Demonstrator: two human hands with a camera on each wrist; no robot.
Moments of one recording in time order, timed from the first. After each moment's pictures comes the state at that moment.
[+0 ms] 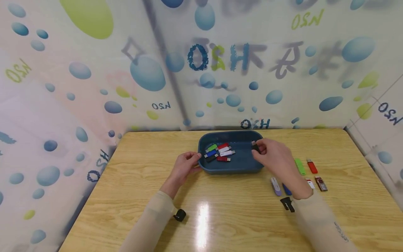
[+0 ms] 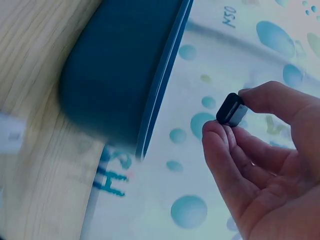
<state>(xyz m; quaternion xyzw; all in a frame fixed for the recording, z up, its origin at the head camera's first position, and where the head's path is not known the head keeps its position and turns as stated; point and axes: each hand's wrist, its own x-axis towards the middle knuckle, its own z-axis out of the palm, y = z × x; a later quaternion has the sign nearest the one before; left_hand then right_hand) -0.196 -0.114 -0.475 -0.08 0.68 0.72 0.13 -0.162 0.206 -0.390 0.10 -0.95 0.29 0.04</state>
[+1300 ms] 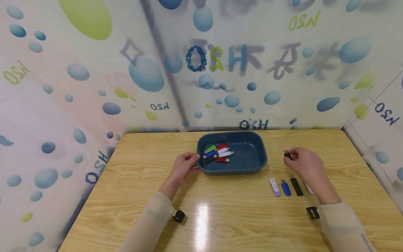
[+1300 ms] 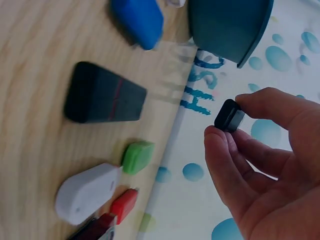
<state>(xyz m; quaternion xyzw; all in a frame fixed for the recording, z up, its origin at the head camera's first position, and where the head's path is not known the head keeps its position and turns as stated) -0.195 -0.113 -0.475 -0.07 0.68 0.72 0.12 -0.158 0.299 -0.433 0.02 -0.97 0.25 0.01</state>
